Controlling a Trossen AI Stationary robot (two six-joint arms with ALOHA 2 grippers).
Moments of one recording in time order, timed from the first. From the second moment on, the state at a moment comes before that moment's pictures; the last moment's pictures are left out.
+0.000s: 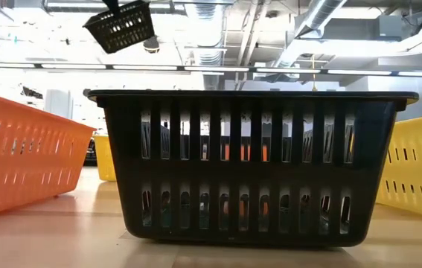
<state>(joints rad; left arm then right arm) 0.17 1.34 1.79 -1.57 -0.35 0.04 0.43 1.05 1.62 -0.30 0.26 -0.40</state>
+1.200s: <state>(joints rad) 0.51 2.07 2.30 -1.29 -0.02 0.51 0.42 0.89 1.62 -0.78 0.55 -0.22</state>
